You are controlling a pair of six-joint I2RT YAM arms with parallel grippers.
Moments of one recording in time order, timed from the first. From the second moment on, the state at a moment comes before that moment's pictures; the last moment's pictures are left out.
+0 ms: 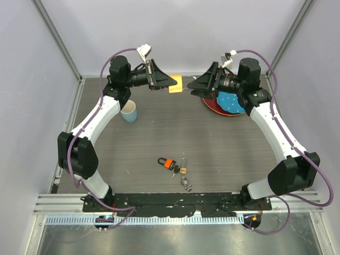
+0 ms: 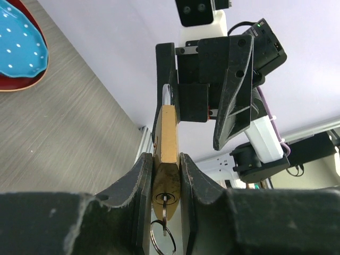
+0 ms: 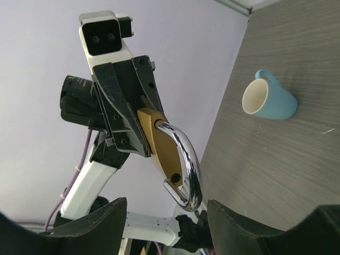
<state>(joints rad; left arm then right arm) -0.34 1.67 1.51 0.24 1.03 -1.08 0.23 1.43 1.38 -0.13 -0.96 1.00</state>
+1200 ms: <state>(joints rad) -0.30 1.72 1.57 0.13 0.99 -1.07 0.23 1.70 1.89 -0.66 -0.70 0.67</state>
